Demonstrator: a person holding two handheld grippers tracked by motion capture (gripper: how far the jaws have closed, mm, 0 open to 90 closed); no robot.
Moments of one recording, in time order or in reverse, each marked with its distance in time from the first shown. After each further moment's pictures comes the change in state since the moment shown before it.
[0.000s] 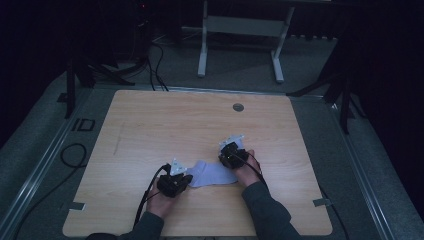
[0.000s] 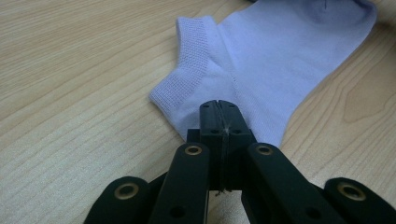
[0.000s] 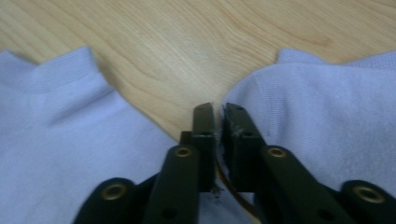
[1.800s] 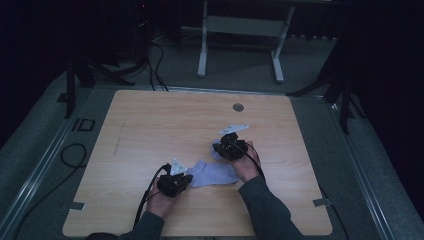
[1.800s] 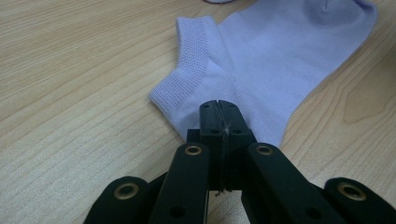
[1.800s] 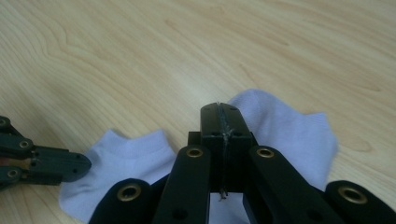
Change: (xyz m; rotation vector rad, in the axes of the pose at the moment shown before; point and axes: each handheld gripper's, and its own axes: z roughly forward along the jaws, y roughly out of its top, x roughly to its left) left arm 0.000 0.000 0.000 -0.001 0.001 0.000; right arm 0.008 0.036 -0.046 -0.160 0.094 0.037
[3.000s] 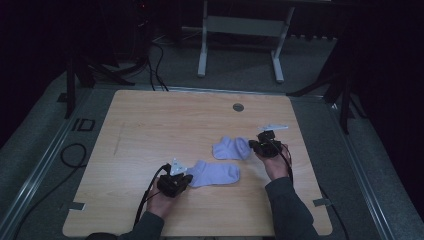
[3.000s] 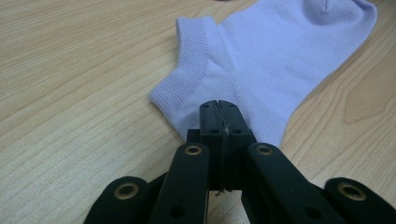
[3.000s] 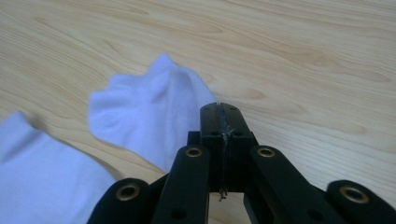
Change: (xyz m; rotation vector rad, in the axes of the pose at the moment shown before) left arm 0.000 0.000 0.000 -0.002 -0.001 -0.002; right arm -0.088 -0.049 -0.038 -0.004 -0.192 0.217
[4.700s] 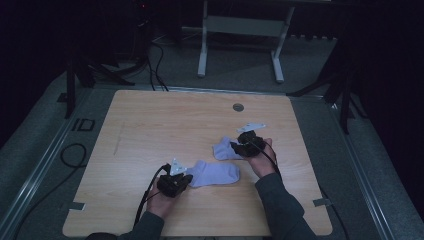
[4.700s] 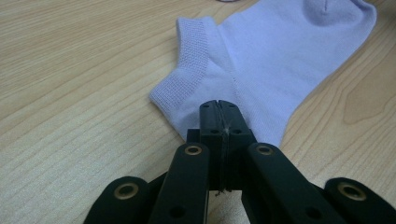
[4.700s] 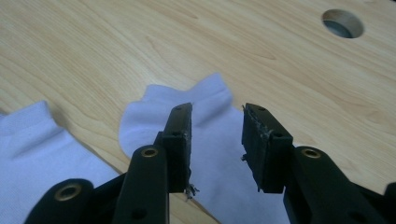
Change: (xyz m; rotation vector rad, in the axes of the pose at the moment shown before) left arm 0.000 0.000 0.000 -0.004 -0.002 -0.004; right arm 0.044 0.016 0.025 0.009 0.029 -0.227
